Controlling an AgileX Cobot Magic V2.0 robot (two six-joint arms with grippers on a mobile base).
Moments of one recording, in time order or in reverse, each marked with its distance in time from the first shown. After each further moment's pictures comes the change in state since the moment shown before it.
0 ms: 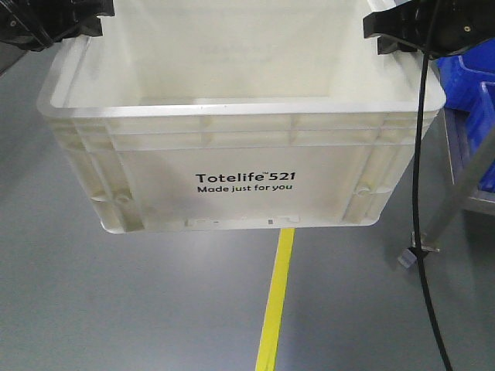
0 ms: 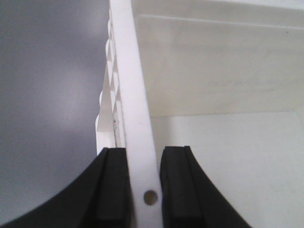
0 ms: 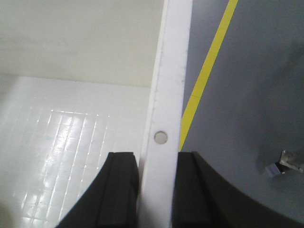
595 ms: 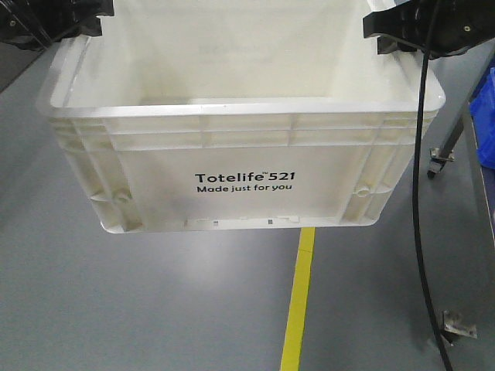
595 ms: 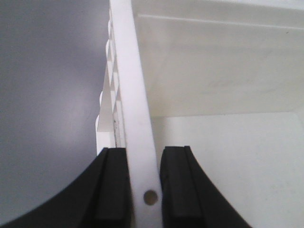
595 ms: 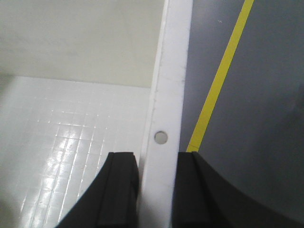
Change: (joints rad) left arm 0.000 0.000 0.000 0.000 0.001 0.000; right arm 0.000 0.000 0.000 0.000 0.000 0.000
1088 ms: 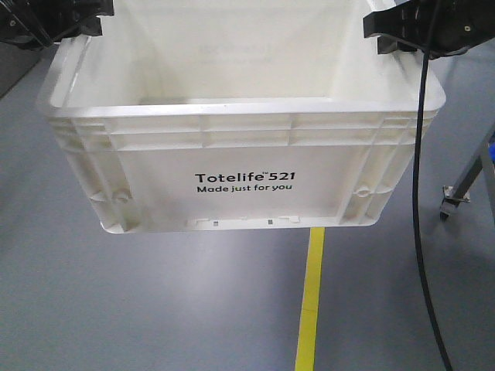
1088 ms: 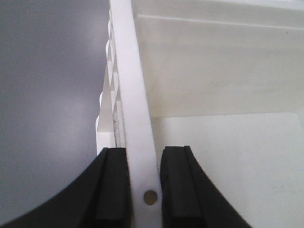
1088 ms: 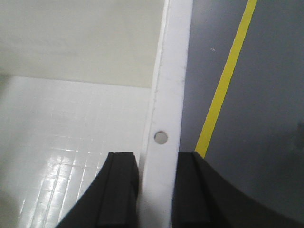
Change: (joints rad) left arm 0.000 0.000 0.000 0.000 0.000 0.000; right arm 0.000 0.000 0.000 0.001 0.000 0.000
